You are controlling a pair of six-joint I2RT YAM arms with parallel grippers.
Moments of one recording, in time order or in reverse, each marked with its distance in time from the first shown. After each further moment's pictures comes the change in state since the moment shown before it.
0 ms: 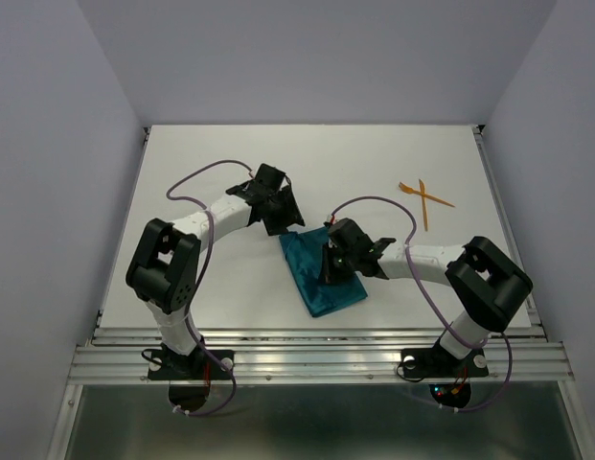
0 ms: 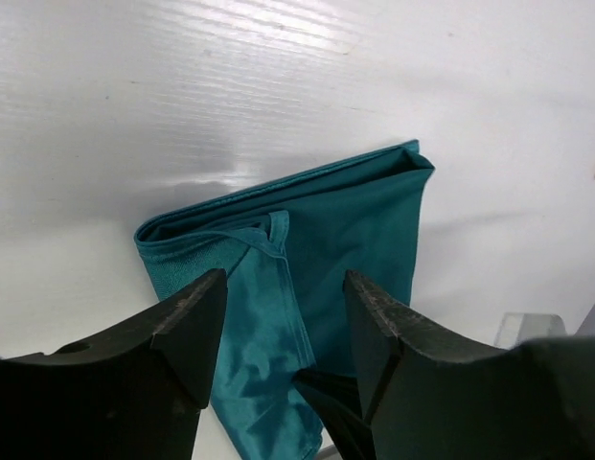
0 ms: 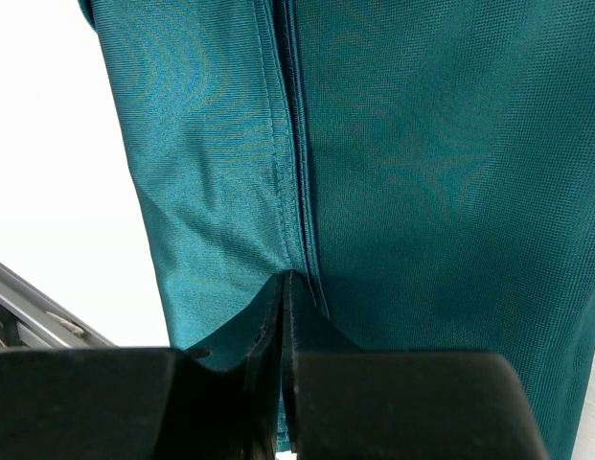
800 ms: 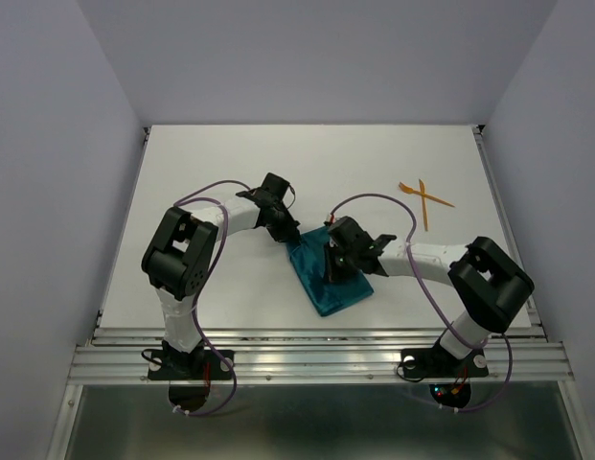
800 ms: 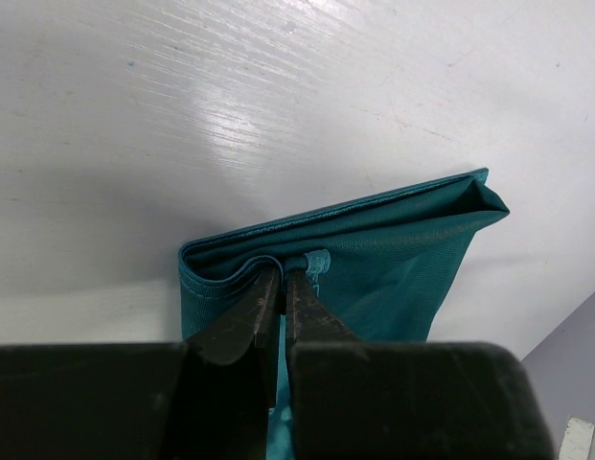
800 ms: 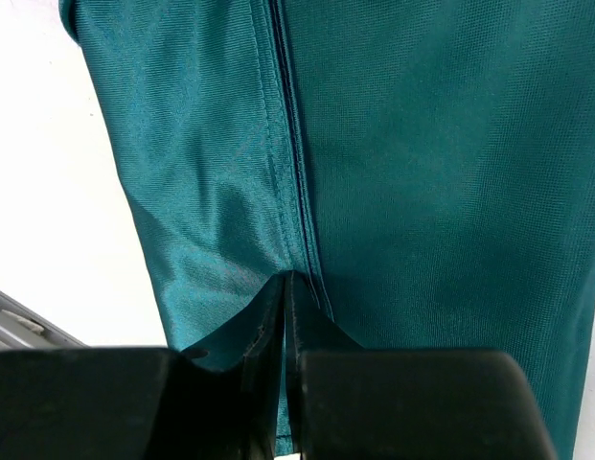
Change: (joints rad) left arm 0.000 0.104 -0.014 0.027 0.036 -0.187; right arm -0.006 -0.013 0.037 -0.103 0.001 -0.071
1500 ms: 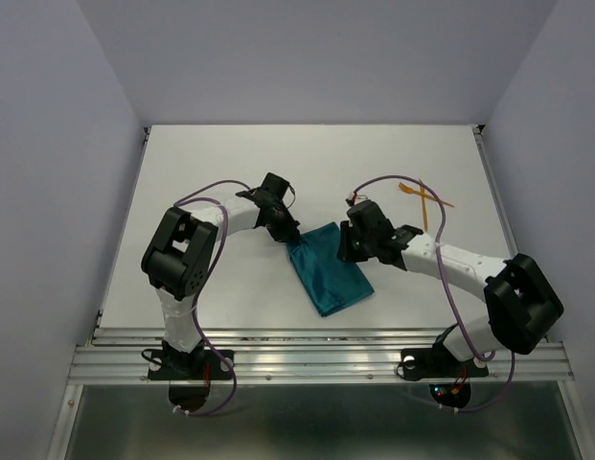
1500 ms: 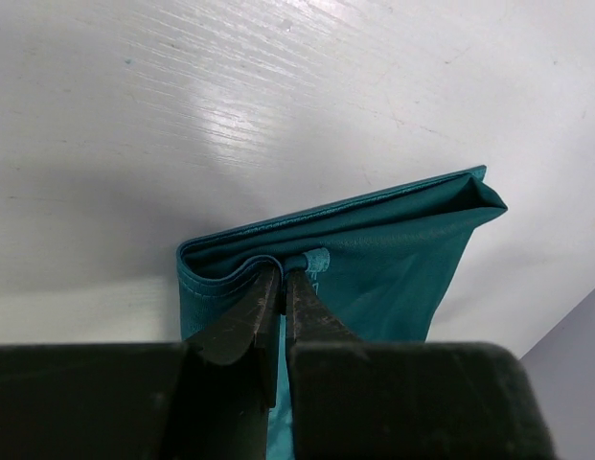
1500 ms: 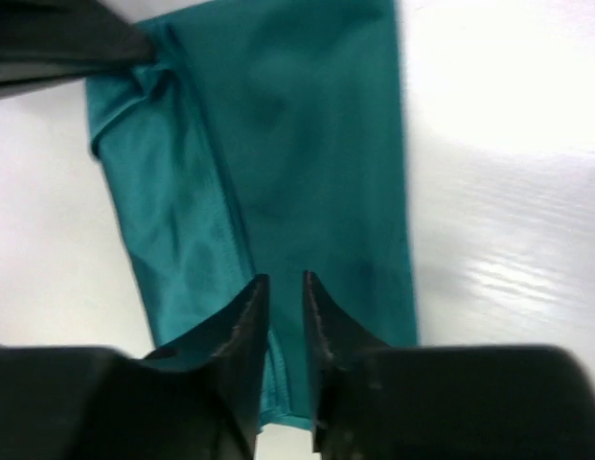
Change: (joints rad) left arm 0.000 -0.009 0.000 0.000 0.003 0.003; right arm -0.128 -0.176 0.017 -0.064 0.163 -0.046
